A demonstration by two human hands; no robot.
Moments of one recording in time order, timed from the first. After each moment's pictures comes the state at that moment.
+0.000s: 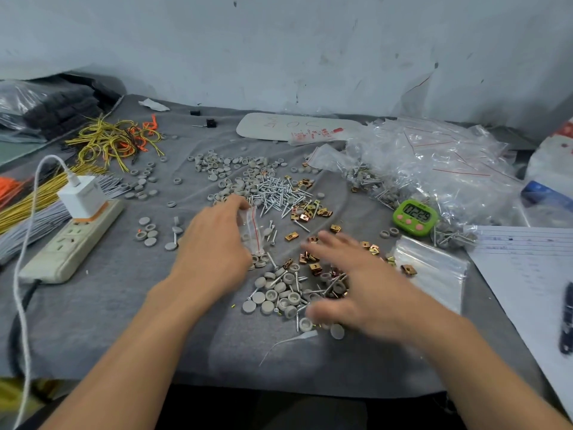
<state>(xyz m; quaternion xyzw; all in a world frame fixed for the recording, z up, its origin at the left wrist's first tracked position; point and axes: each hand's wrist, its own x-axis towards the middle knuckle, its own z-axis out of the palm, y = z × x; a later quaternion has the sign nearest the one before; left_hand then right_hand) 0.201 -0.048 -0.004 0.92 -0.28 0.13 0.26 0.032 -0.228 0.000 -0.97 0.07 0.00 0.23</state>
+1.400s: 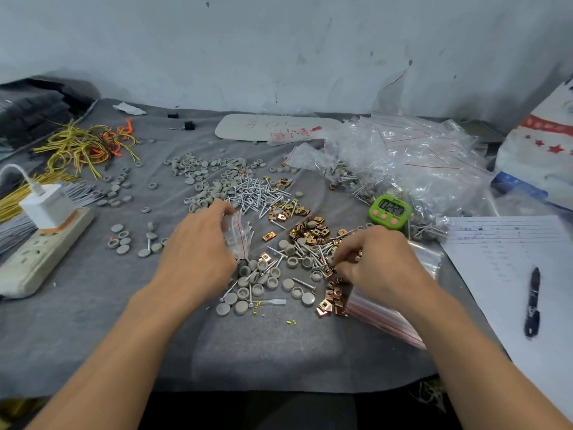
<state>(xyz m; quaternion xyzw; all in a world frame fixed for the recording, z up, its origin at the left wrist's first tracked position) 0.196 -0.059 -0.007 0.92 -0.29 0.12 0.25 0.028 -0.266 0.006 -0.93 0.27 -0.11 0.22</state>
